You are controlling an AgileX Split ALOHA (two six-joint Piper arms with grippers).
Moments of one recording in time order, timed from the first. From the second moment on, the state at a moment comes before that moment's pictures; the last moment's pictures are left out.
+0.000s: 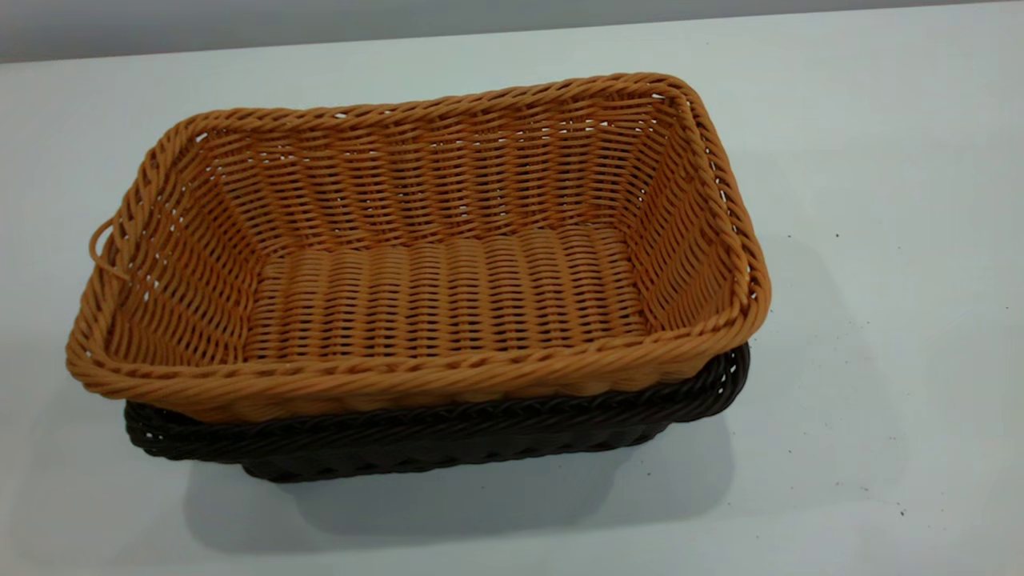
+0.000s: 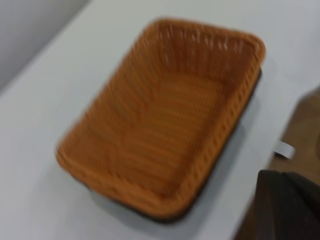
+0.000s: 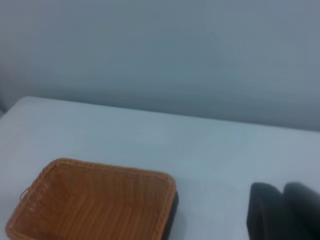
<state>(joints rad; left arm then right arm) -0.76 0.32 -0.73 -0.10 1.10 0.34 0.33 0.47 -1.27 0.05 1.22 0.03</state>
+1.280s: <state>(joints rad) -0.75 0.31 -0.51 -0.04 0.88 0.18 -0.26 0.05 -0.74 0.22 1.22 -0.09</state>
